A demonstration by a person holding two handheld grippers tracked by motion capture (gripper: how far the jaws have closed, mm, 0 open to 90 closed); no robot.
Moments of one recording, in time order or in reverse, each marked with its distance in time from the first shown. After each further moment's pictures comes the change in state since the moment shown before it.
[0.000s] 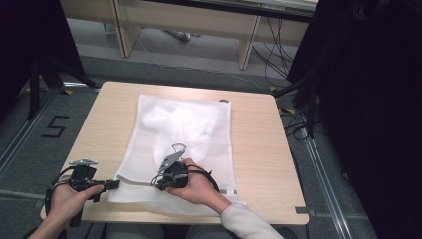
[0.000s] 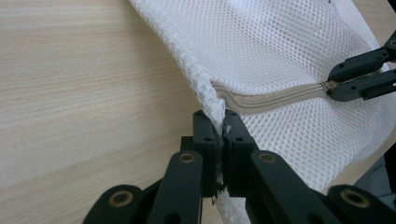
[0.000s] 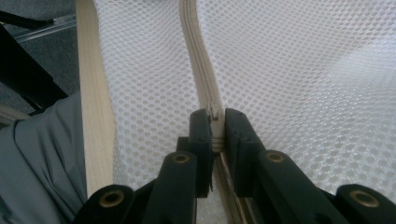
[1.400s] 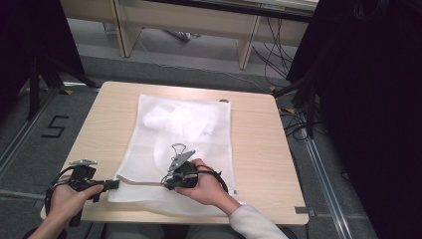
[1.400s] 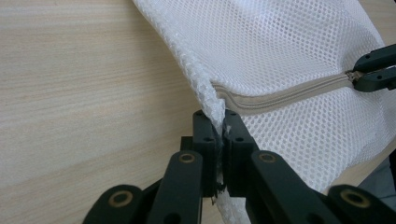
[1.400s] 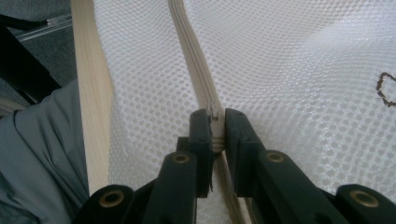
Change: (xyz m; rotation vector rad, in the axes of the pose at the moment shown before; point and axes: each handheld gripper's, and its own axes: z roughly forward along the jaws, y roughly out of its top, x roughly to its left) left arm 0.003 0.000 -0.001 0.020 0.011 0.014; right arm -0.005 -0.016 -0.019 0.000 -0.018 0.025
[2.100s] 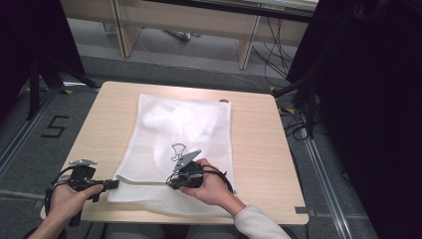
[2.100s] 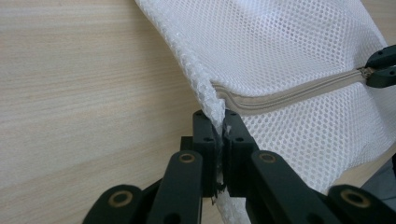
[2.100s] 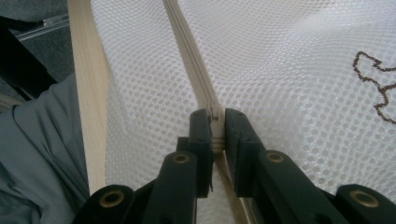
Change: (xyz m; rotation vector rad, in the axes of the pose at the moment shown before) left arm -0.001 -0.001 0.001 -0.029 0.011 -0.017; right arm -0.003 -0.008 -0.010 -0.006 -0.015 0.014
